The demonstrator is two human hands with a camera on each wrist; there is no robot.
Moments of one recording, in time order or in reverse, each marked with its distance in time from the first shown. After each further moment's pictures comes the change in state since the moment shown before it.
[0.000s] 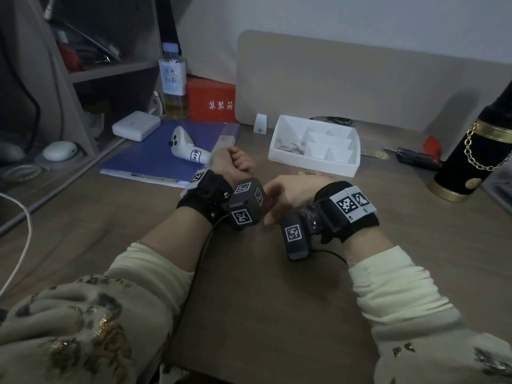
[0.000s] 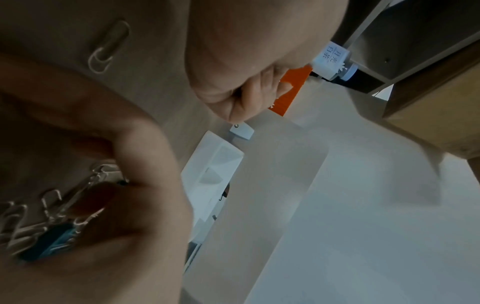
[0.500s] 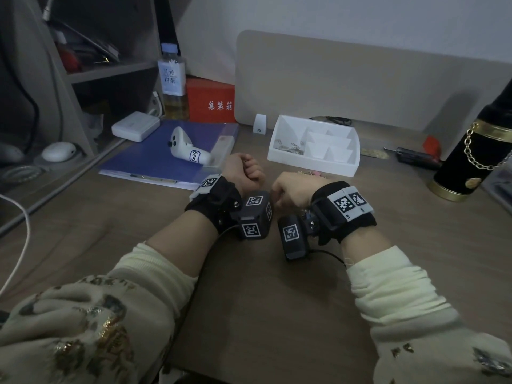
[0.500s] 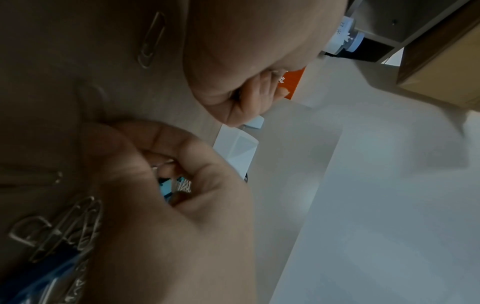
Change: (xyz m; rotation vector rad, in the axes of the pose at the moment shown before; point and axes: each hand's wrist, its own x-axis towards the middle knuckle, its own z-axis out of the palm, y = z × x) left_hand -0.002 -0.020 0.001 0.114 -0.055 -0.082; right_hand -0.001 0.002 -0.001 -0.294 0.211 0.109
